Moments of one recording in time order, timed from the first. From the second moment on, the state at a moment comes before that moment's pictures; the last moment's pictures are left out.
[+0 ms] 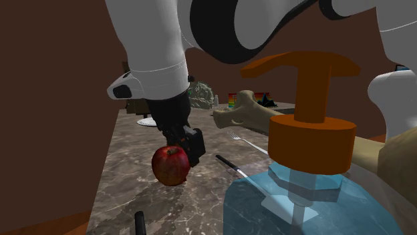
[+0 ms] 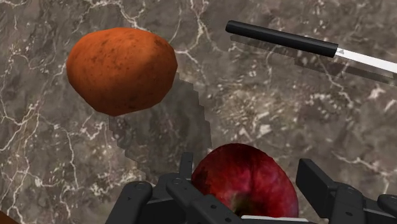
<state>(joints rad) 0.18 0.51 0.14 -1.57 -0.47 1.81 -0.27</state>
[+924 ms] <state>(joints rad) 0.19 0.47 0.15 -1.49 -0.45 1.70 -0.31</state>
